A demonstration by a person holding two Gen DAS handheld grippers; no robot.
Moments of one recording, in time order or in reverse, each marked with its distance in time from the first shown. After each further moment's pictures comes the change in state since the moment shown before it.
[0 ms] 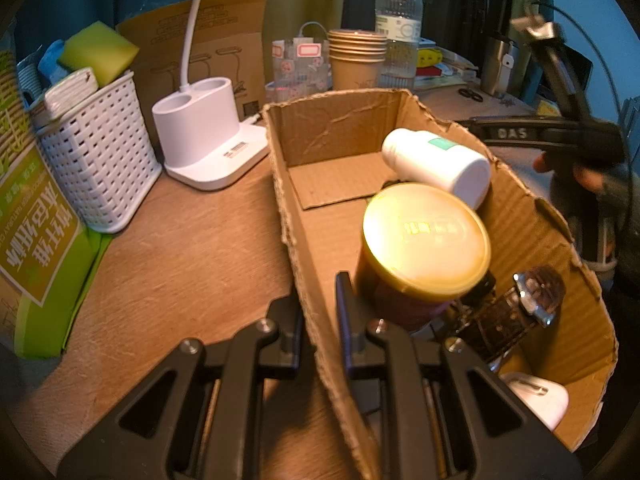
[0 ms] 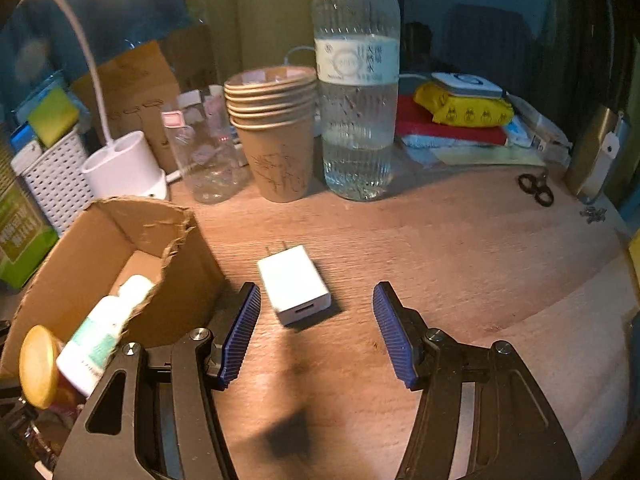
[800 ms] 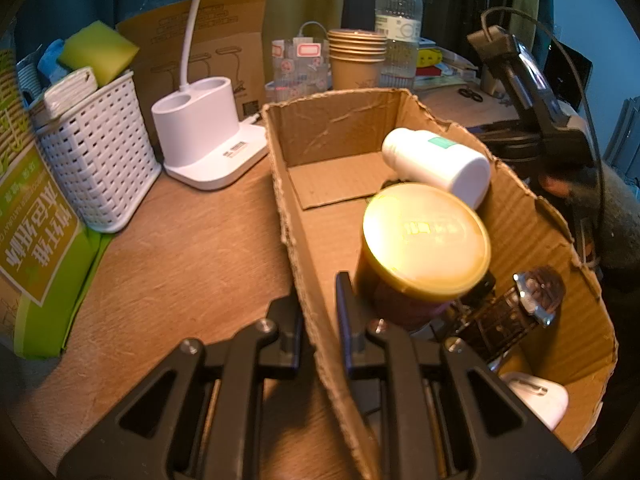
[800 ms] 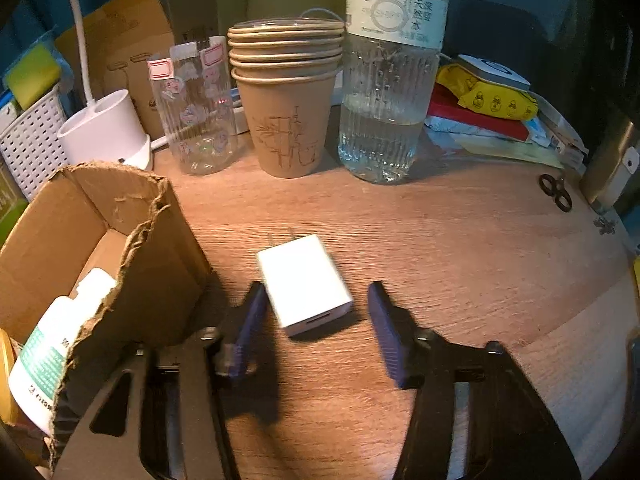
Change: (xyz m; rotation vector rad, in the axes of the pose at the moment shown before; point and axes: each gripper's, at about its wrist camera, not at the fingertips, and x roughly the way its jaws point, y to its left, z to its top) left arm 0.000 0.000 0.000 0.000 0.000 0.000; right arm 0.026 0.020 0.004 -0.077 0.068 -0.040
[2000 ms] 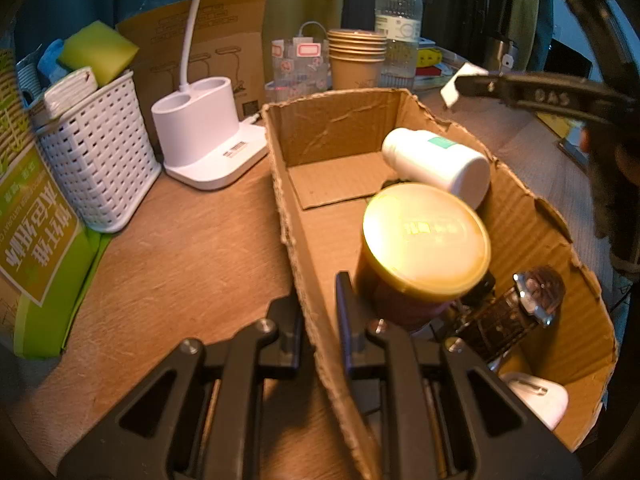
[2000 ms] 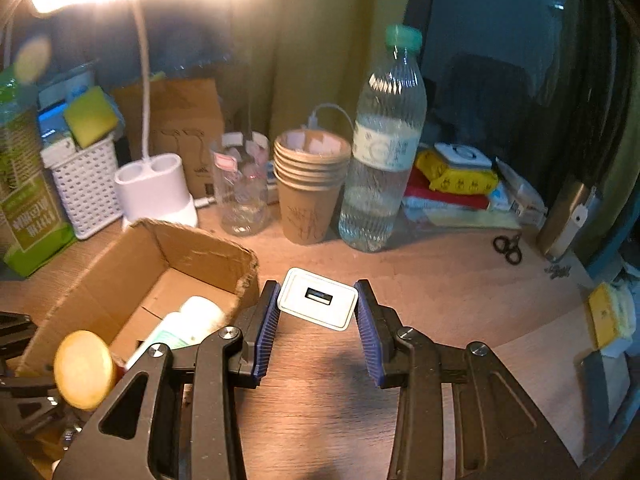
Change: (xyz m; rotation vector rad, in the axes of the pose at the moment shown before) left arm 0.000 0.000 0.000 0.000 0.001 -0.001; right arm -0.101 0.020 0.005 -0.054 -0.215 -0.044
